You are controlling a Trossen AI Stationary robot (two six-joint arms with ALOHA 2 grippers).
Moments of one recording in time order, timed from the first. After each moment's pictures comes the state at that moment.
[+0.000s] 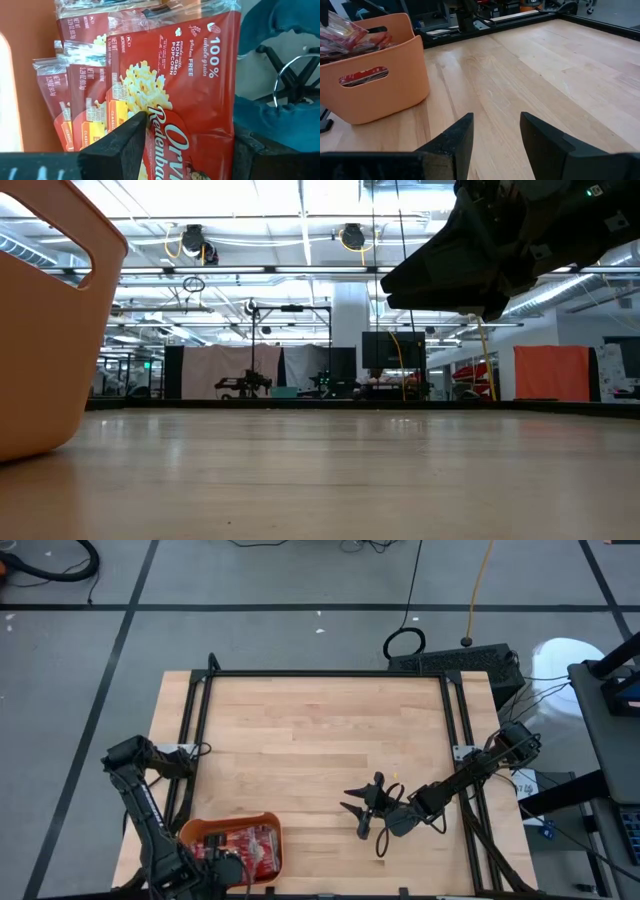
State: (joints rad) left arm -1.02 1.79 1.61 -1.16 -0.16 -1.09; right arm 0.57 1.68 0.65 0.58 0.81 0.51
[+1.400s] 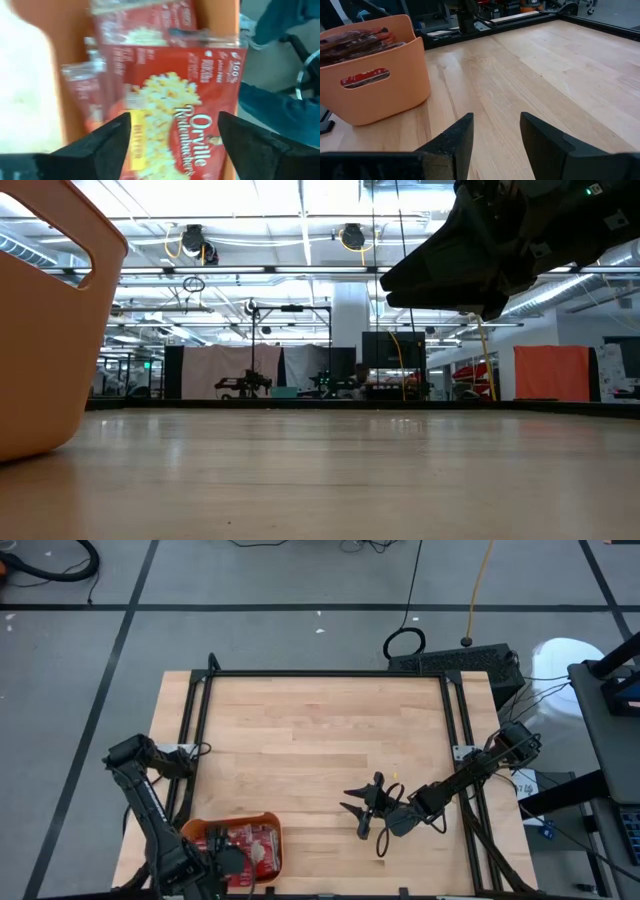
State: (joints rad) left arm -0.99 1.79 1.64 -1.28 -0.14 -1.04; right arm 0.57 1.68 0.65 0.59 0.81 0.51
